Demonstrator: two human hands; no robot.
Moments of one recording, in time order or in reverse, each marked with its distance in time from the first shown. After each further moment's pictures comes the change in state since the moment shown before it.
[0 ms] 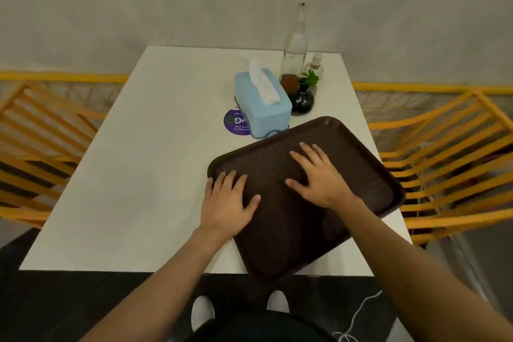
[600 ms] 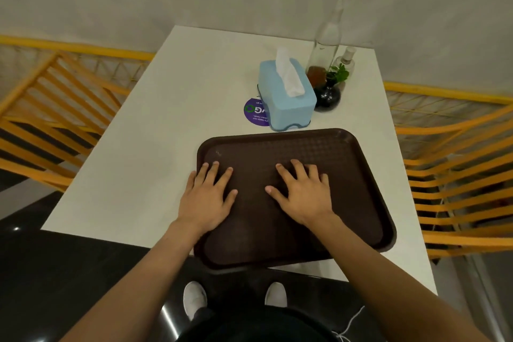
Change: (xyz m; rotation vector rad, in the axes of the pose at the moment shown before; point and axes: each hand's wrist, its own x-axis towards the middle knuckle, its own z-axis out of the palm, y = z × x) left_hand -0.018 -0.057 0.012 0.109 -0.011 -0.084; right_hand -0.009 -0.060 0.039 -0.259 -0.057 0.040
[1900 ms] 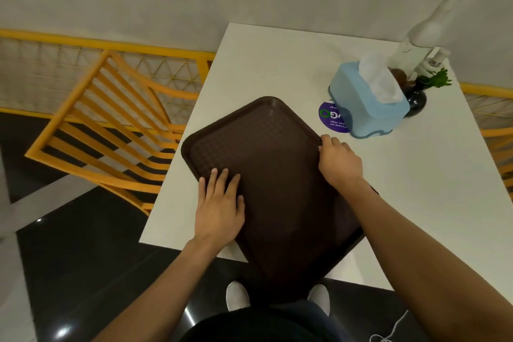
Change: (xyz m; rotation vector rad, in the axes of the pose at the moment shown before) left_hand -0.029 -0.168 -0.021 -0.141 0.150 -0.087; right_hand 0.118 -0.131 -0.012 0.110 0.117 0.148
